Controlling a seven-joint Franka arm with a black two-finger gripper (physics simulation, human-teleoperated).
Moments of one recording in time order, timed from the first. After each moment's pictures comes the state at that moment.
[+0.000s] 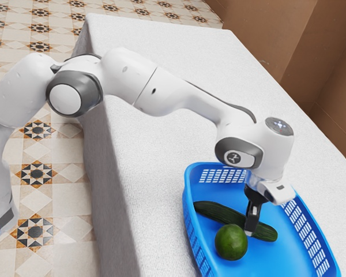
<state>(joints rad) -0.20 0.58 -0.26 -1.35 0.13 2.04 0.08</state>
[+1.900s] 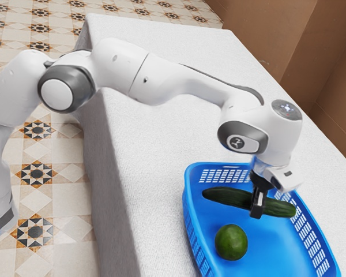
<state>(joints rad) -0.22 0.52 -0.27 -1.28 0.21 1.94 0.03</state>
